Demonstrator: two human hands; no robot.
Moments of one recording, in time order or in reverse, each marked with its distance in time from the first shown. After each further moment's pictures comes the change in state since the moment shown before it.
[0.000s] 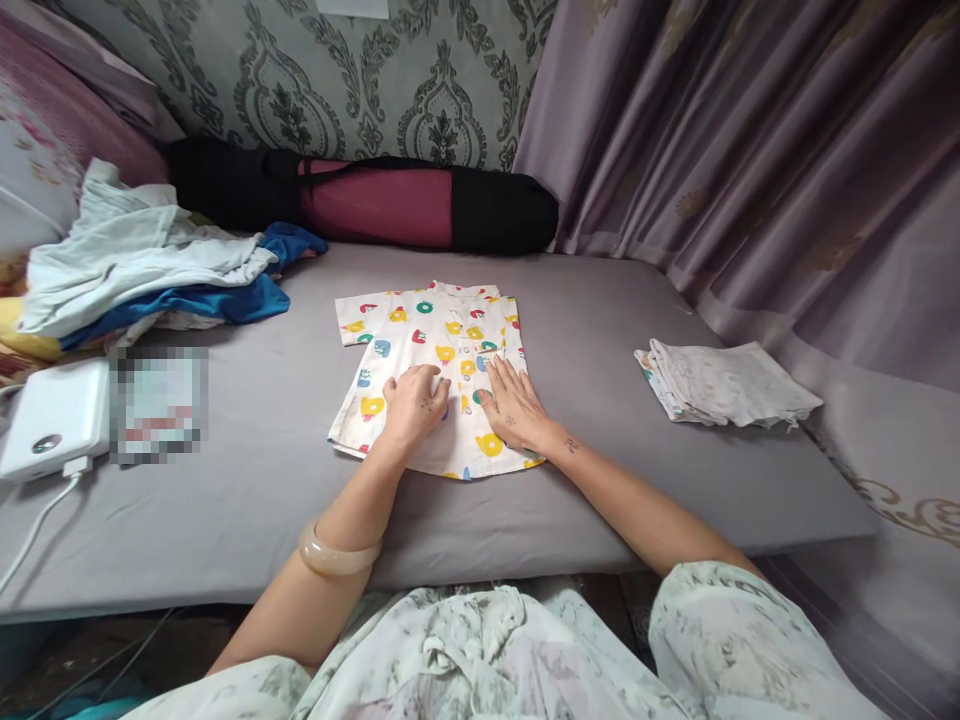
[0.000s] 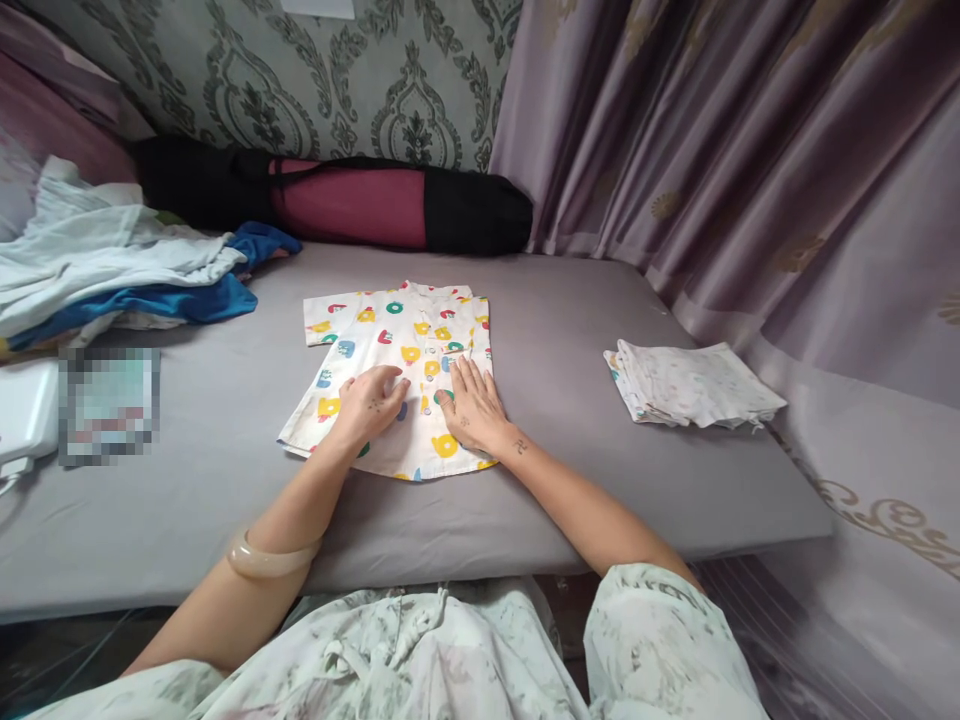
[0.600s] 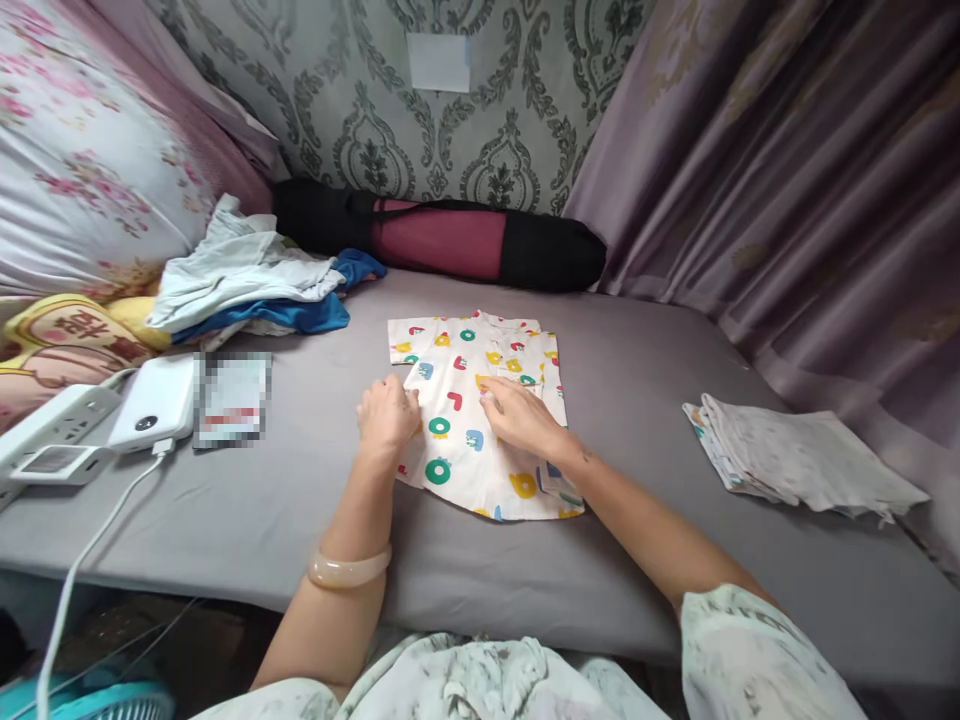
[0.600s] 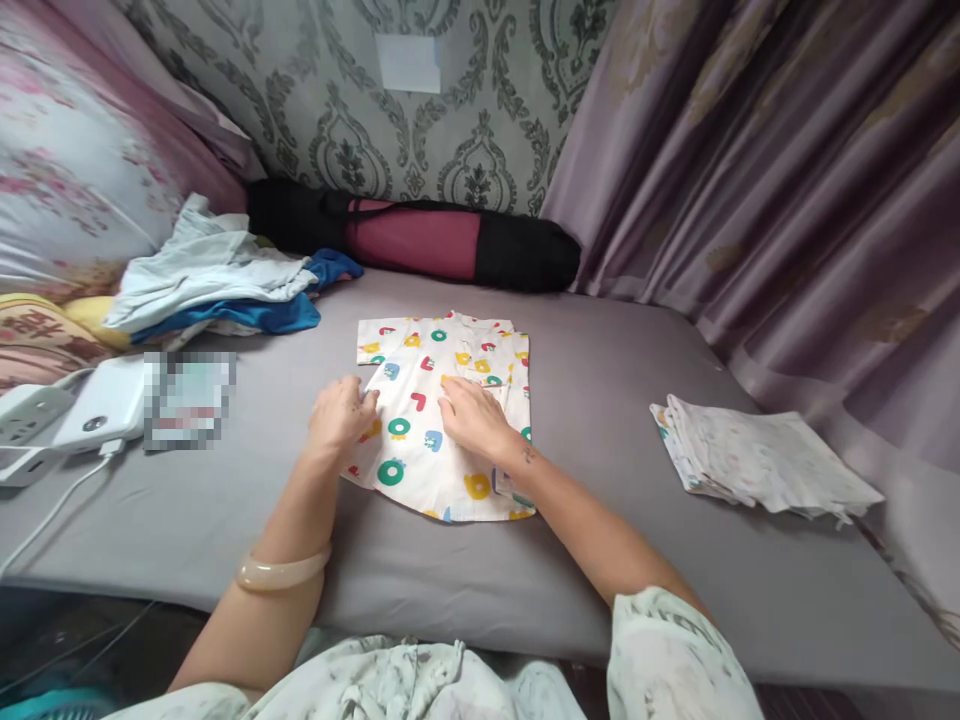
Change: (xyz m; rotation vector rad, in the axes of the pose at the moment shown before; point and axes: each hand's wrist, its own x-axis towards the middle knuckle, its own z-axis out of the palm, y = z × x) left_hand 0.010 -0.038 -0.058 0.291 0.024 -0.436; right_hand 0.044 -0.048 -0.036 0.117 0.084 -0.252
